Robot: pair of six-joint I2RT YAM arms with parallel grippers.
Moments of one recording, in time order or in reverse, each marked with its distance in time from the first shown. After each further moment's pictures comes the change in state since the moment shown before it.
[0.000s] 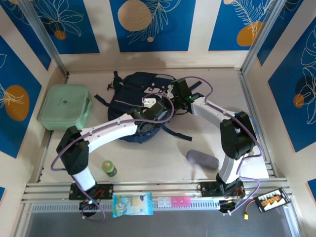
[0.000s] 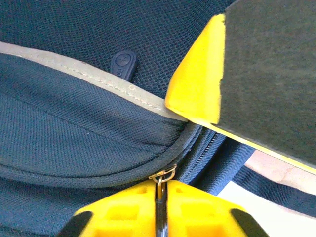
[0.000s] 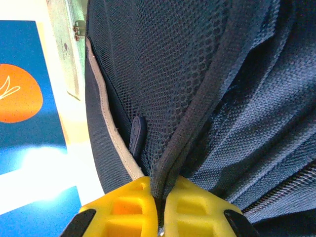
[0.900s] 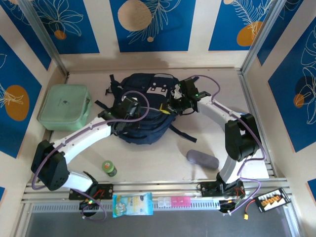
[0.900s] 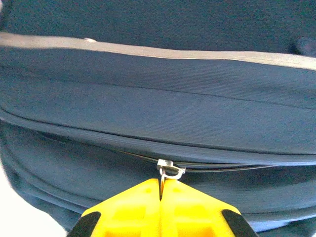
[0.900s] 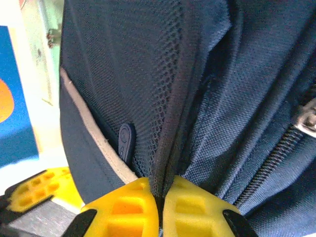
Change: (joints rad) left arm 0.263 -0.279 -0.274 0.109 0.265 0.349; right arm -0.098 -0.047 -0.018 -0.142 0.068 -0.176
